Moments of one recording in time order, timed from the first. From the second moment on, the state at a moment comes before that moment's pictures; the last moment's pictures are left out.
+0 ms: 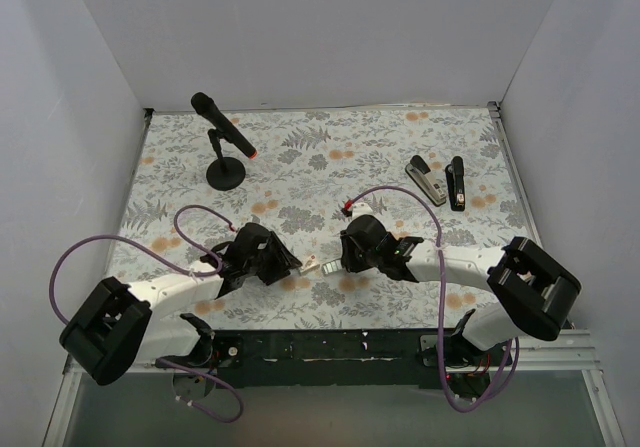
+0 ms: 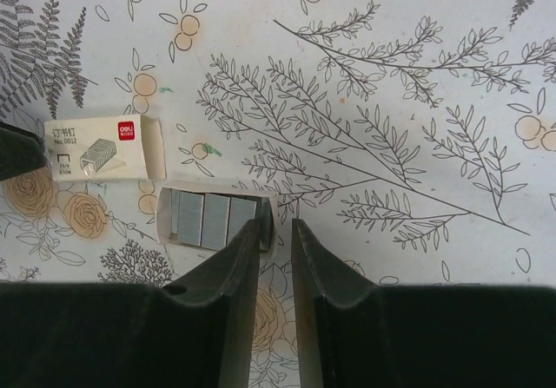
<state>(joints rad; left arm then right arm) -0.66 1.21 0.39 0.00 0.05 -1.18 0.94 1.46 0.66 -0.03 0.13 0.53</state>
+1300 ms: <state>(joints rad) -0.65 0.72 0.61 -0.10 -0.16 -0.17 0.15 1.90 1.48 -0.44 -0.12 -0.16</state>
